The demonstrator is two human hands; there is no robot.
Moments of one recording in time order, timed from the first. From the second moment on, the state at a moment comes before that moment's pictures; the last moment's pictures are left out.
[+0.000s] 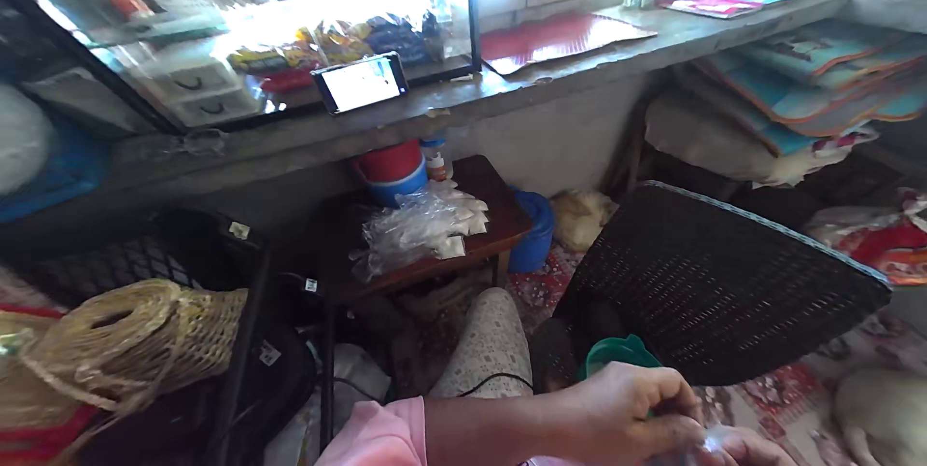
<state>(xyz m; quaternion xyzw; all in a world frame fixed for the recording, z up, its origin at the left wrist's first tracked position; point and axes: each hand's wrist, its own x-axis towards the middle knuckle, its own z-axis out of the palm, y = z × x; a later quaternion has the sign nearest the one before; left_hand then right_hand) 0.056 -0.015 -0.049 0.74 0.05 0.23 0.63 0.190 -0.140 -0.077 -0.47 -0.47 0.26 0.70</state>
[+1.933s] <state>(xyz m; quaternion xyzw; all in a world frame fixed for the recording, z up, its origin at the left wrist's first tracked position) 0.059 -0.013 -0.058 0.69 0.04 0.31 0.65 0.193 -0.139 -0.082 -0.43 -0.45 0.29 0.72</state>
